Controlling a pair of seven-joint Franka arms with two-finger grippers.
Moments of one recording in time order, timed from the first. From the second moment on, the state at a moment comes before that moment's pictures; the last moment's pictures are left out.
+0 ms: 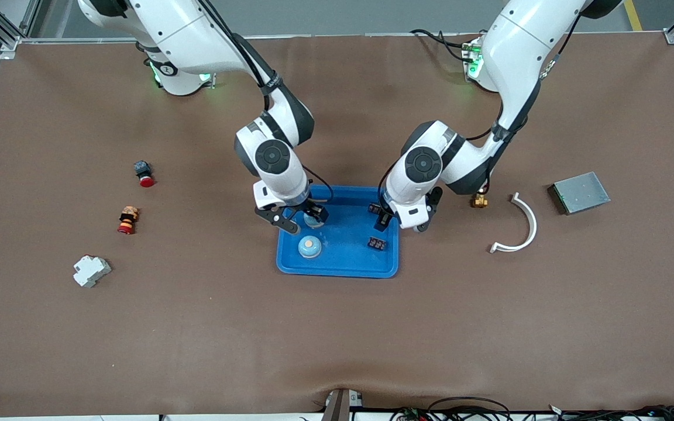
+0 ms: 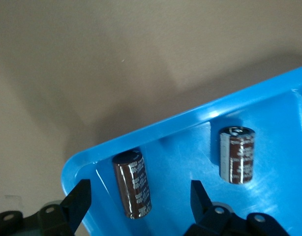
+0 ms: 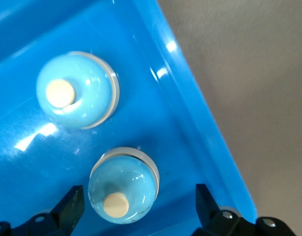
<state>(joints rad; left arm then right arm) -0.33 0.60 -0.35 -1.84 0.07 2.40 -1.81 0.67 0.63 0.03 -1.79 0.09 2.45 1.16</state>
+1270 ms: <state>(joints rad) -0.39 0.68 -0.34 -1.79 0.25 2.41 -2.16 0.69 0.69 0.03 -1.72 0.07 2.45 1.19</state>
